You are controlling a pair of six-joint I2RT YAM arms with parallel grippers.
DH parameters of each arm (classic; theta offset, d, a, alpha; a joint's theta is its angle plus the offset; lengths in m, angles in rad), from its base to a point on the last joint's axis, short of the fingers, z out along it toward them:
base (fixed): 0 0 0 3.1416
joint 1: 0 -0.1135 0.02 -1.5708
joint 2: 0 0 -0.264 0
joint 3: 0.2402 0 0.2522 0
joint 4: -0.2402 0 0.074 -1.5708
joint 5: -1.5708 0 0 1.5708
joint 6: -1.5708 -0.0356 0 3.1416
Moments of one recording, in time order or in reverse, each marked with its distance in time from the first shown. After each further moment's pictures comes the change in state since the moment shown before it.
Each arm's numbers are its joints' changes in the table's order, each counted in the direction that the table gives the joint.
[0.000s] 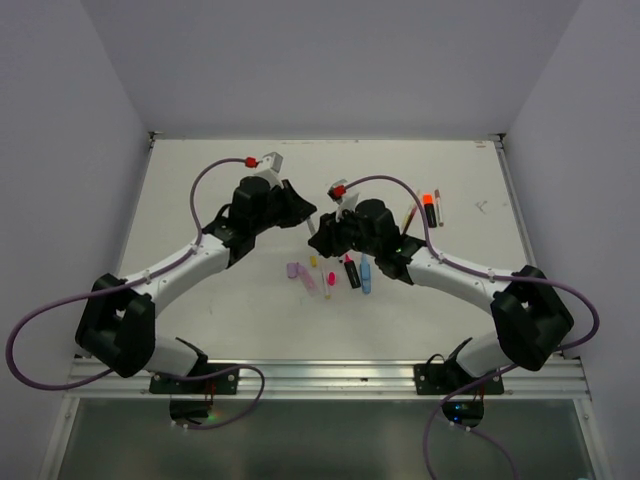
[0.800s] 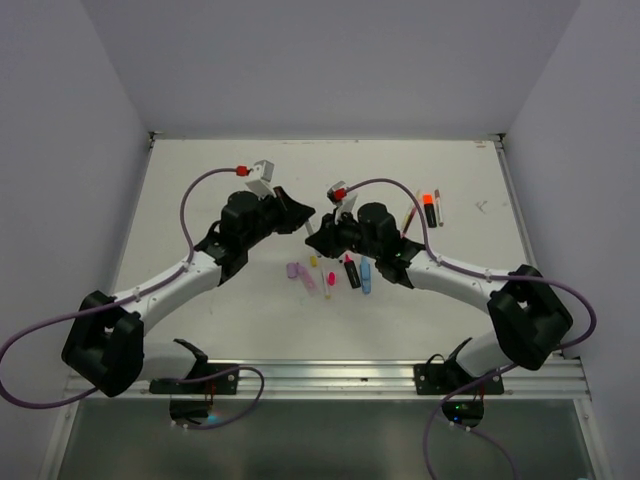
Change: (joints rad) left arm 0.002 0.119 -0.150 0.187 -0.004 0.003; right arm -0.004 -0.013 -0.038 0.119 0.070 -0.005
